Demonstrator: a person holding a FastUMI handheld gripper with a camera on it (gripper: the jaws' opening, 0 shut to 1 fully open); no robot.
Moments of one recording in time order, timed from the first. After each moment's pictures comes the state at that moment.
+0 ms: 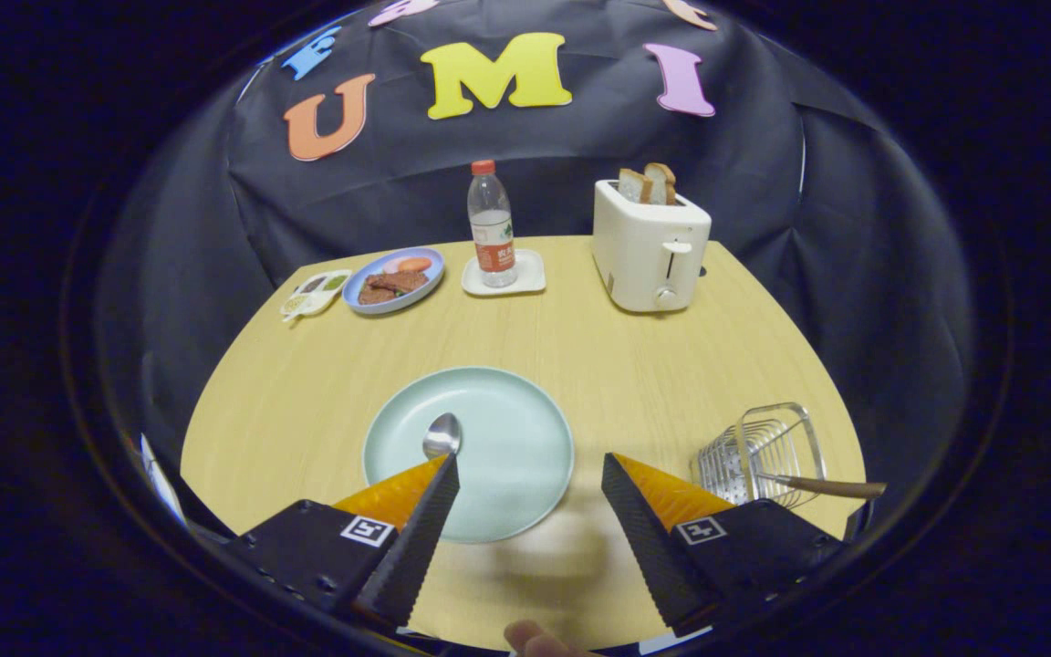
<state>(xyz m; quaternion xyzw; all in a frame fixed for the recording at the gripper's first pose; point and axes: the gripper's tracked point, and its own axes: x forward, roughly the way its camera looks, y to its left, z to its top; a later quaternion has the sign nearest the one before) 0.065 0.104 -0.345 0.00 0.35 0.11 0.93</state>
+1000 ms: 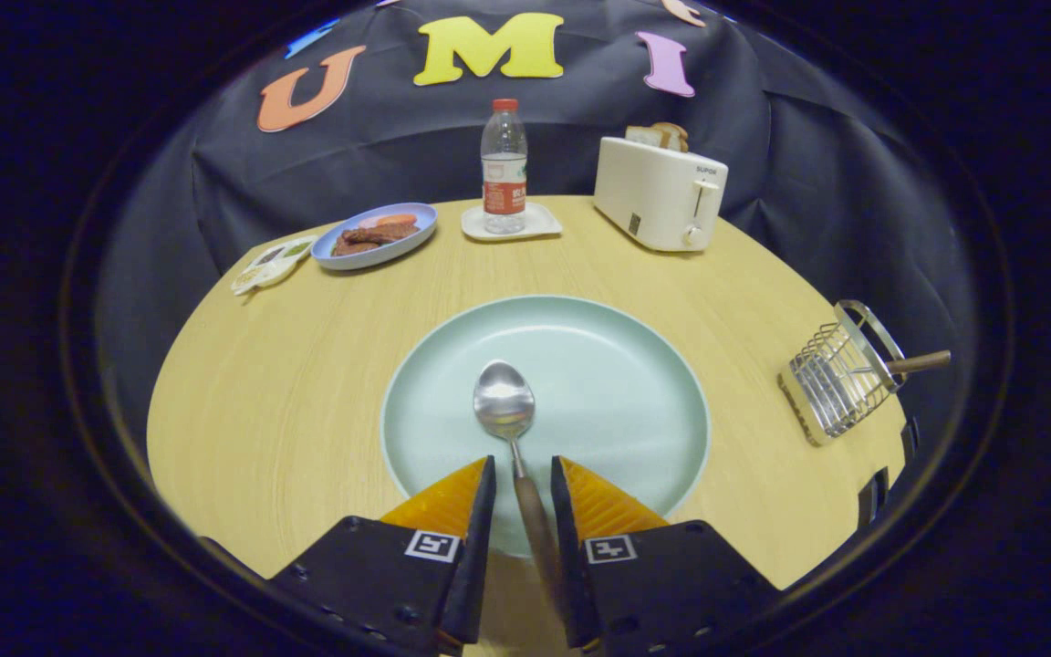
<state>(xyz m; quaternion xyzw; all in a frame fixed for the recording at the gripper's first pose) 0.061 0.195 -0.433 0.01 0.36 0.03 0.93</state>
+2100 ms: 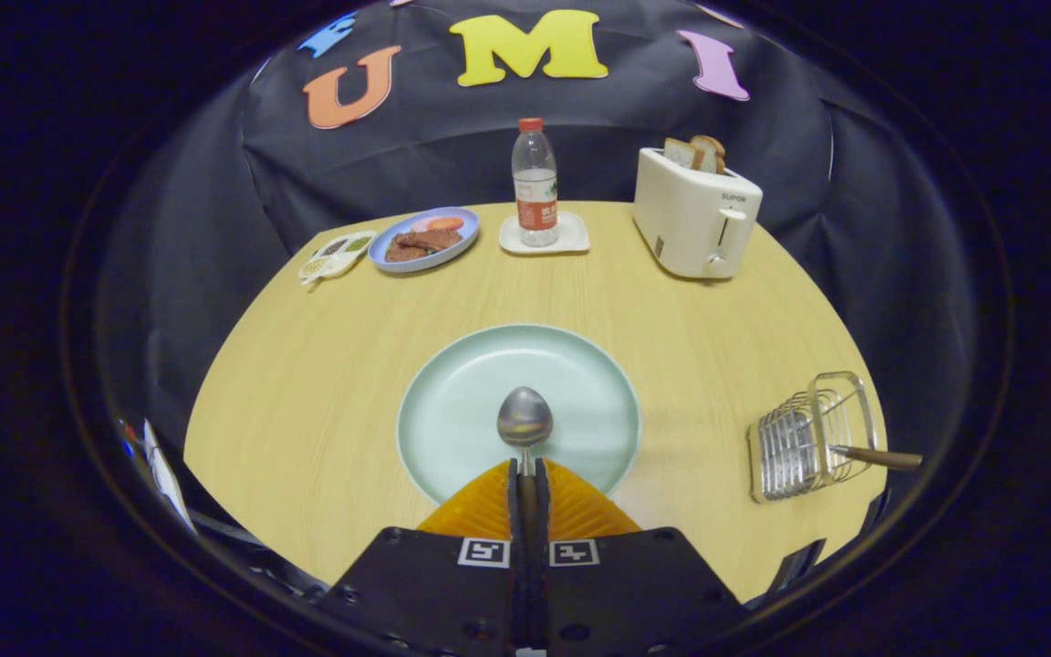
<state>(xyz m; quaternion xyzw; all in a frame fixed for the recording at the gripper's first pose) 0.051 0.124 -0.355 -0.03 0.38 0.14 0.91</state>
